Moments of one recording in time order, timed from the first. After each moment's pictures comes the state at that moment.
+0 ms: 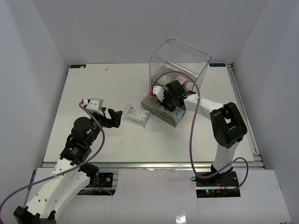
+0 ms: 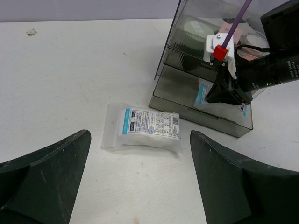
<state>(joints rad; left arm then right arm) -0.46 0.55 0.57 -0.11 -0.09 -0.18 0.56 1.85 1.26 -0.31 -0.20 -0.60</state>
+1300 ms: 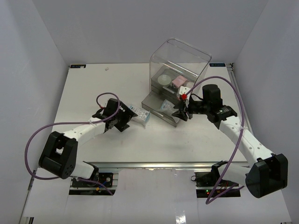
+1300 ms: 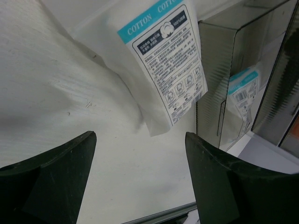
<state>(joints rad) -0.44 1.41 0.75 -0.19 0.02 -1.24 0.37 1.16 0.92 -0.31 -0.82 -0.56</state>
